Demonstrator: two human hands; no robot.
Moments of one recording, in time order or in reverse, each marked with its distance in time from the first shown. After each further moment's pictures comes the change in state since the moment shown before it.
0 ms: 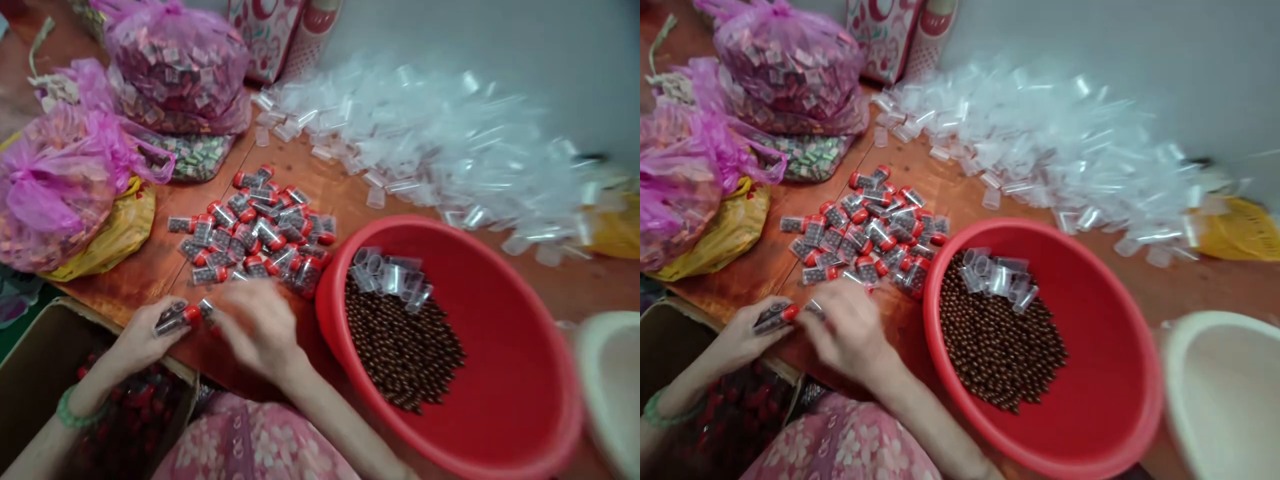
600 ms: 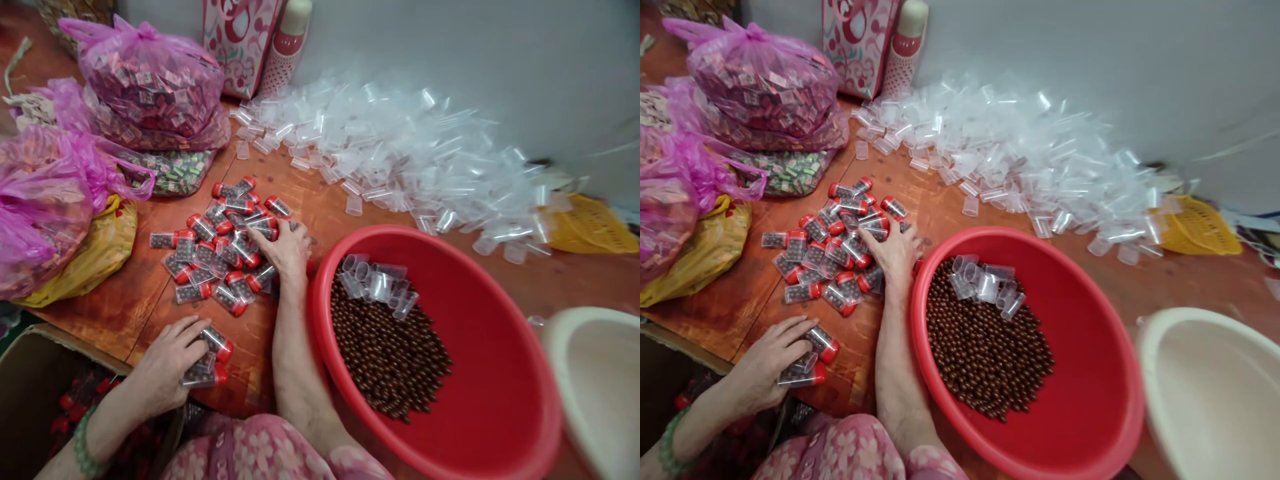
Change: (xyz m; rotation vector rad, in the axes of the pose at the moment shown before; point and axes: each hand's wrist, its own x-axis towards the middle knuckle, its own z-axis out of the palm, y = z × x) left_hand 0.012 0.005 0.042 0.530 -0.129 0.367; right_hand 0.057 0.151 -0.020 -0.481 0.046 0.930
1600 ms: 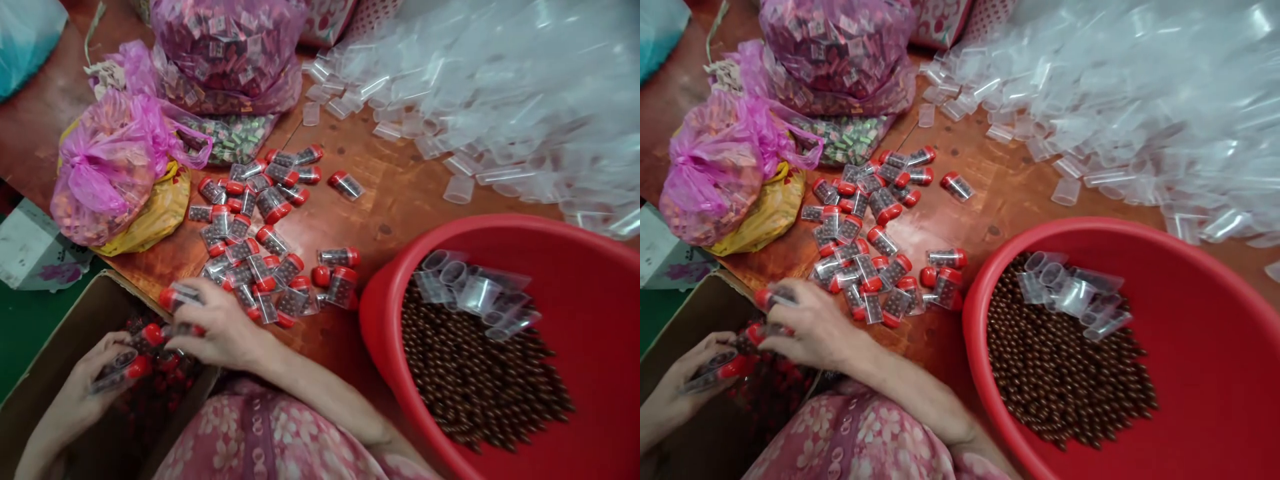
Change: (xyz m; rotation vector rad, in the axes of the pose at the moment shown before) left_hand -0.170 0.005 -0.037 -0.317 0.215 -0.654; right_hand -0.179 -0.078 -0.001 0.671 -0.629 -1.124
